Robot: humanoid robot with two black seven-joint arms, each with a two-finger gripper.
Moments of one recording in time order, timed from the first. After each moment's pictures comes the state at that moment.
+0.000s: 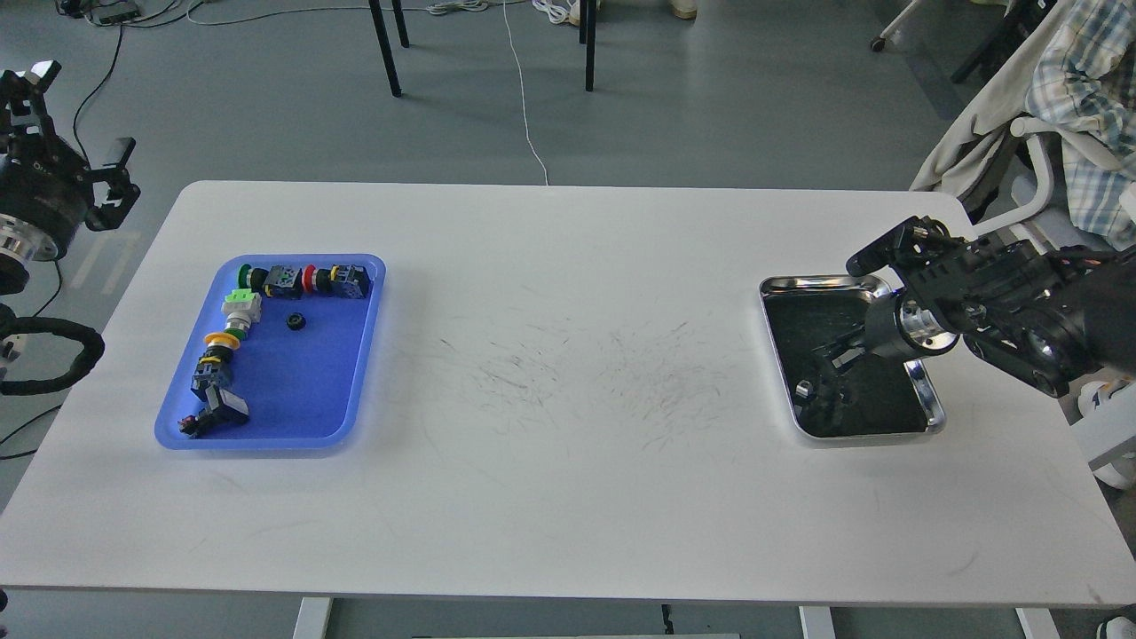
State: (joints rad) left arm -0.83 0.58 -0.49 -0.38 -0.03 -0.49 -0.49; right arm 1.22 -0.37 -0.63 0.59 -1.38 0.30 0.45
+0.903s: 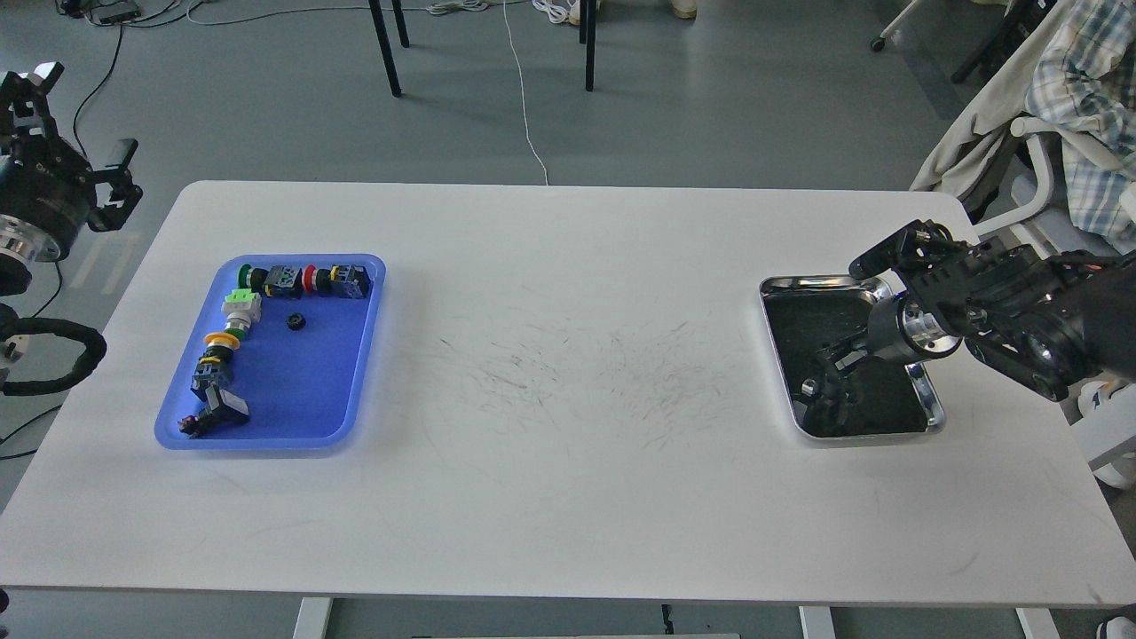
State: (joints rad) left arm -0.83 0.57 -0.49 -0.38 -0.03 -0.49 -0.49; right arm 1.21 -0.37 -0.63 0.57 -1.38 0.30 0.44
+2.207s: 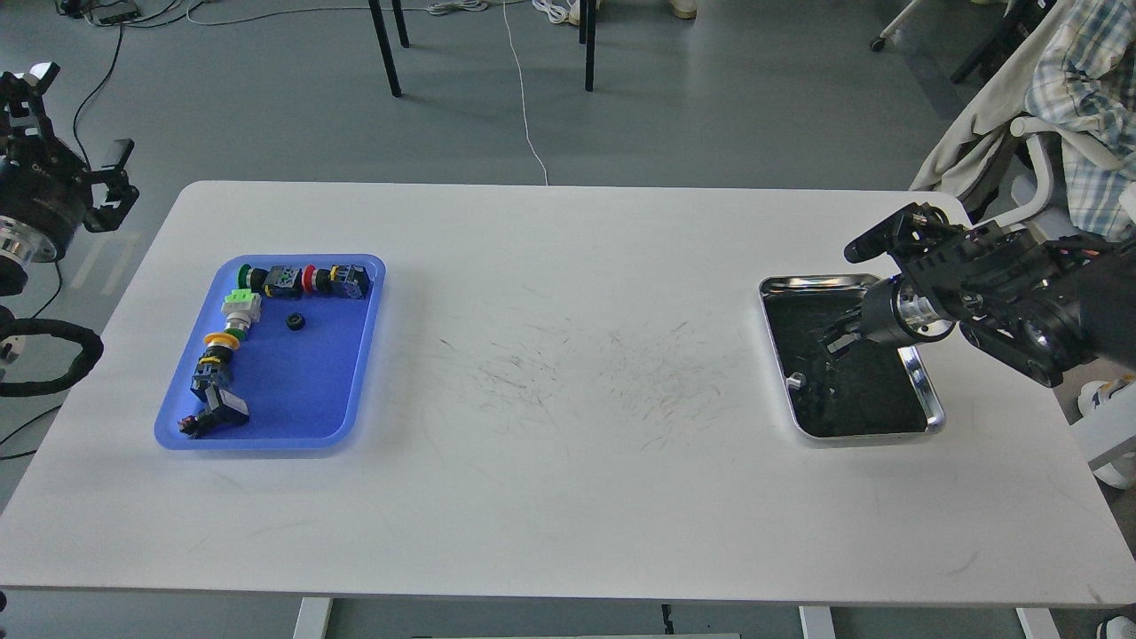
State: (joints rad) left arm -0.83 0.58 -0.49 -0.38 -0.03 -0.49 -0.49; right arm 1.25 -0.36 -0.61 0.56 -1.37 0.28 0.45
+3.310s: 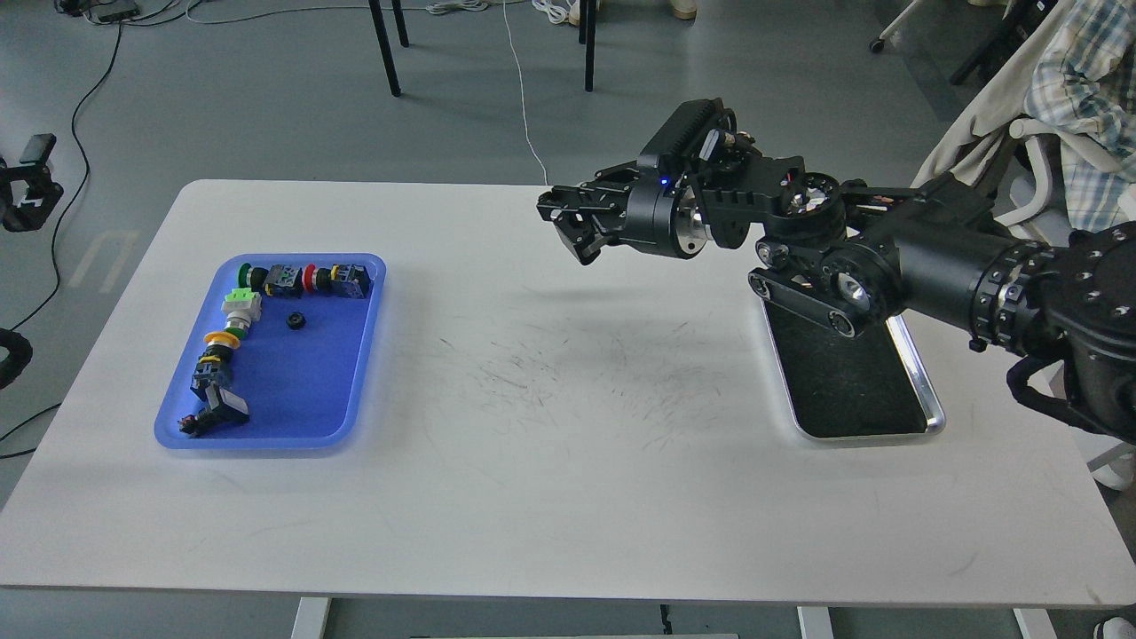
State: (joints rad) left arm -0.81 0.70 -0.49 -0.39 -0.03 -0.49 -0.49; right arm 1.36 -0.01 -0.38 0.64 -1.37 -0.22 0.42
